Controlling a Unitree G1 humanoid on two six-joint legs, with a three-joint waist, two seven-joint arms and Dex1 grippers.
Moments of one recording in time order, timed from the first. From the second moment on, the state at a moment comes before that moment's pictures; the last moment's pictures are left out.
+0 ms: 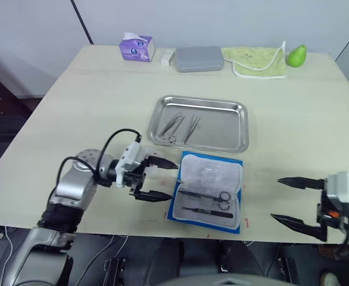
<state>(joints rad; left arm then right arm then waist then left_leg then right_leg) -0.39 0.73 -0.18 0.13 -0.49 0.11 -1.56 0.46 -0.86 -0.50 -0.68 0.66 0.40 1.12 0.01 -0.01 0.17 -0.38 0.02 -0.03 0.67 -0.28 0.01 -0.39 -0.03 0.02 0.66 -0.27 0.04</state>
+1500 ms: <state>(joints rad) -0.49 0.50 -0.25 0.46 -0.30 -0.12 -1.55 0.49 -0.82 -0.53 -0.81 0.71 0.45 1.03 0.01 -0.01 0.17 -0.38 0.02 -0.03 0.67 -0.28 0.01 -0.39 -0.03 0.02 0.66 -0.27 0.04</state>
